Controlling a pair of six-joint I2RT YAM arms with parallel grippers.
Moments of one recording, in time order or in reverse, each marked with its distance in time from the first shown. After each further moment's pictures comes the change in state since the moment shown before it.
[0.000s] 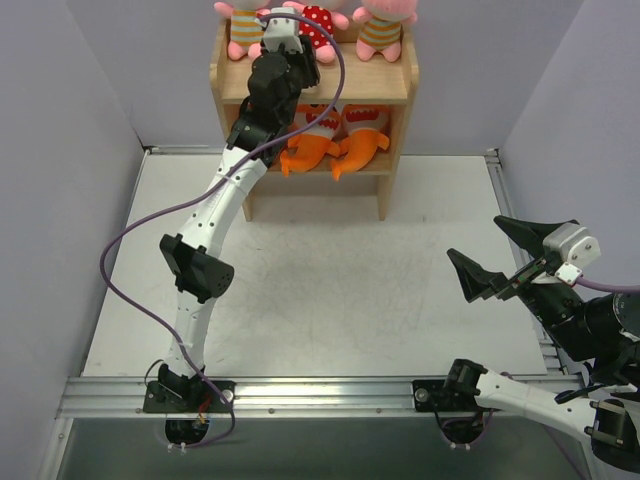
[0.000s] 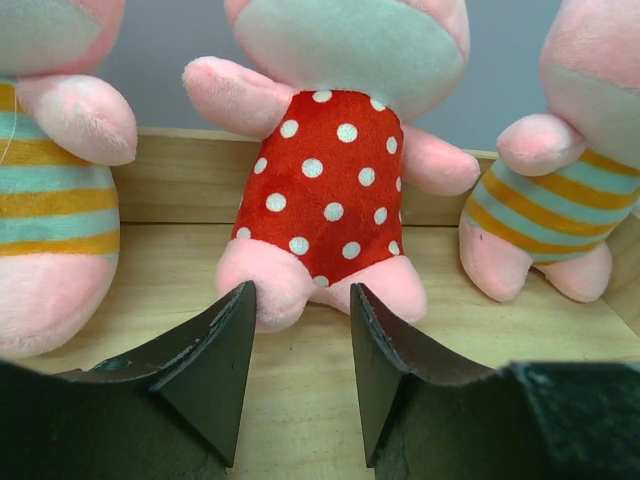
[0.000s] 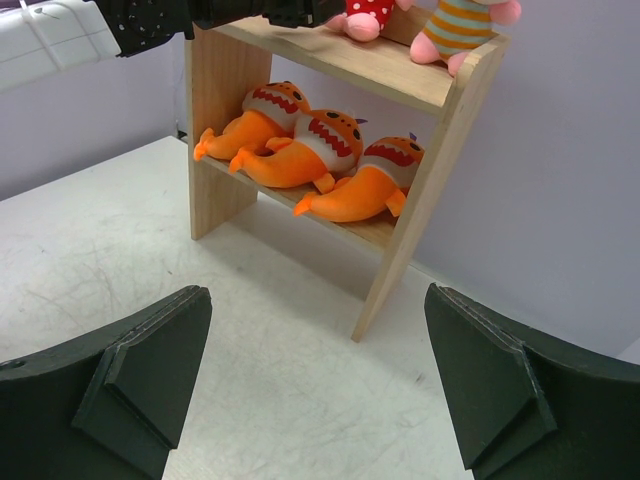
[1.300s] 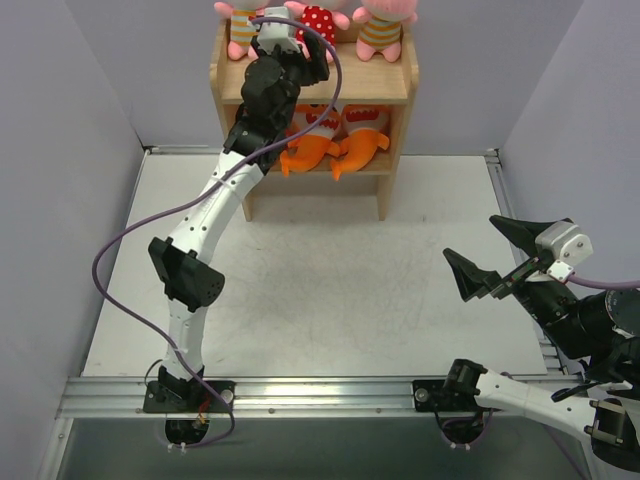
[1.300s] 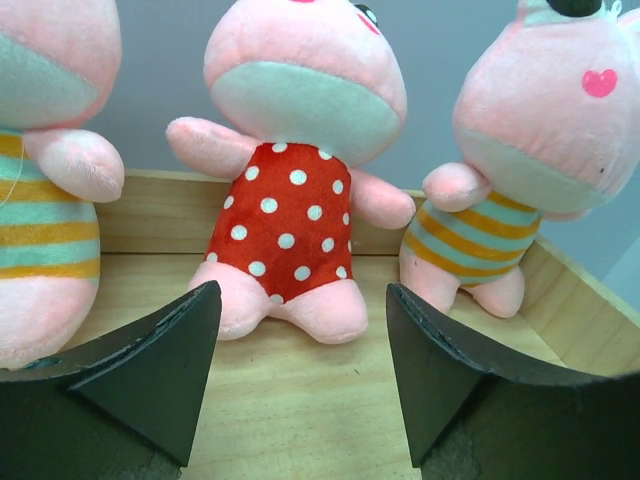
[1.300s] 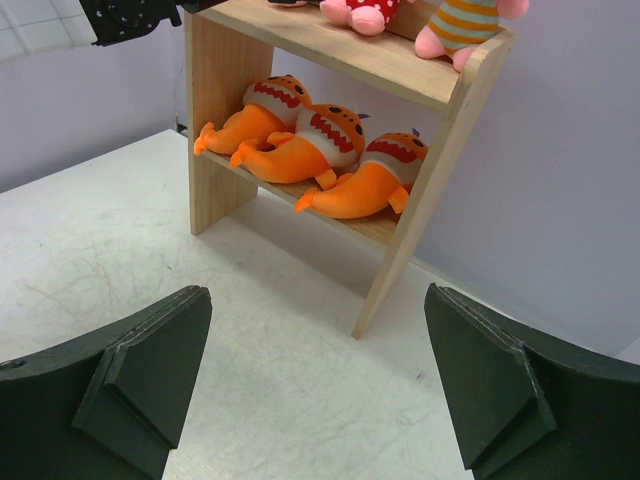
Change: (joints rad) left arm -0.010 -0.111 -0.191 0.175 0.038 -0.031; right arm 0.000 0.013 -0.005 0.001 0.000 0.000
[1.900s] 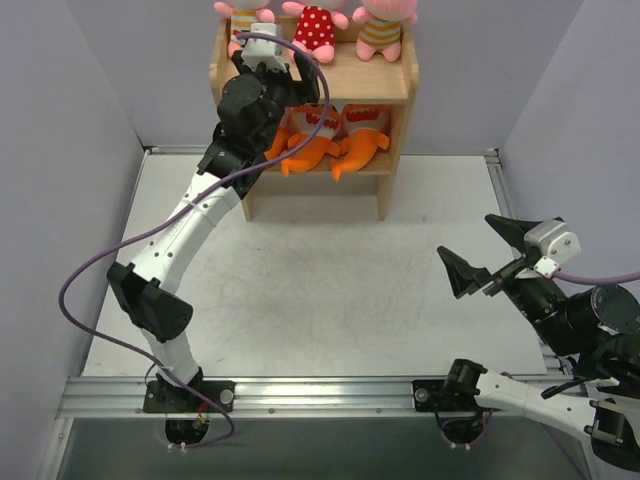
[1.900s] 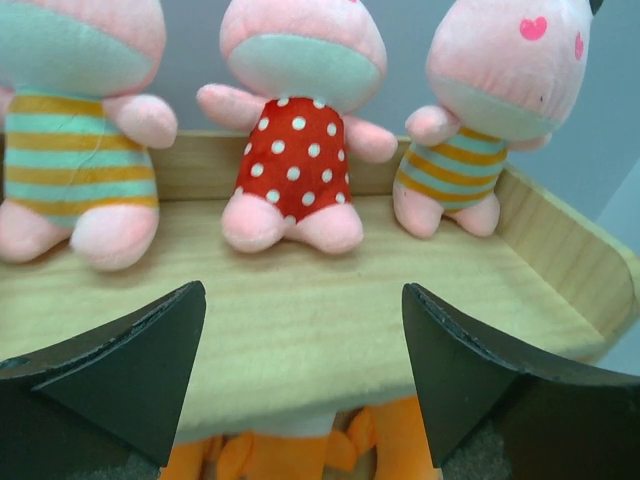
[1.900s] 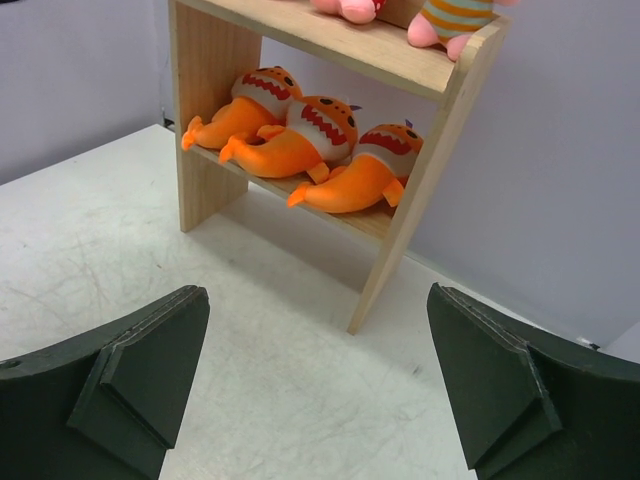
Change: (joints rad) left arm -0.024 -0.283 -0.350 0.022 0.014 0.045; right arm 0.000 0.002 -0.040 0.035 0.025 0.000
